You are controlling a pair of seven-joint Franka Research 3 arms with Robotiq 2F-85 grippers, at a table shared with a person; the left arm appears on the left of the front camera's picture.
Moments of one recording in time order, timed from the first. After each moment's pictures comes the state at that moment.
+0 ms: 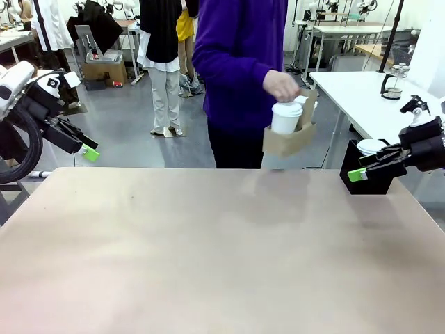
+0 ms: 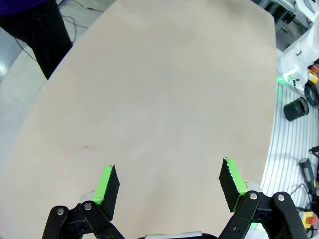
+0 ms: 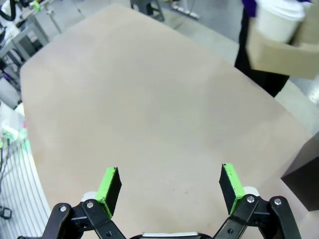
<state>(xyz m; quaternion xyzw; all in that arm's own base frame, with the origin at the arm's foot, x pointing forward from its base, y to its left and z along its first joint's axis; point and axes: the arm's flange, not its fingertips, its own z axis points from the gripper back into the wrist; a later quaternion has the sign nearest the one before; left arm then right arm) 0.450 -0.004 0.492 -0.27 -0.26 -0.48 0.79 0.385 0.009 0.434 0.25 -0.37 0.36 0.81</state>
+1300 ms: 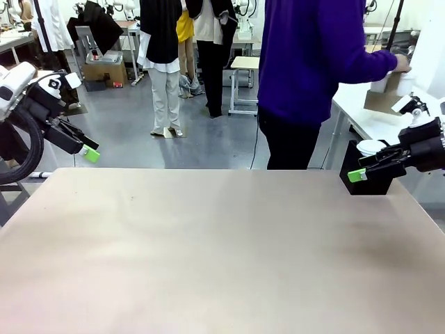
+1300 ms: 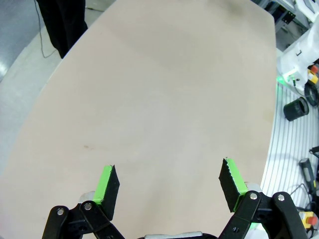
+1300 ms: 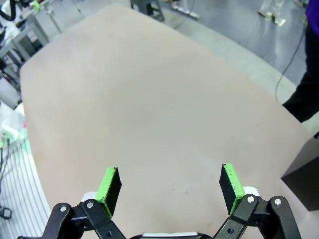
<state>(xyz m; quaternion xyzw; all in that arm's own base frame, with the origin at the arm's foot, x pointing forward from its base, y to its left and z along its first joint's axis) 0.450 -0.004 0.492 -0.27 -0.26 -0.48 0.79 0.385 0.009 0.434 0.25 -0.37 0.36 0.81</state>
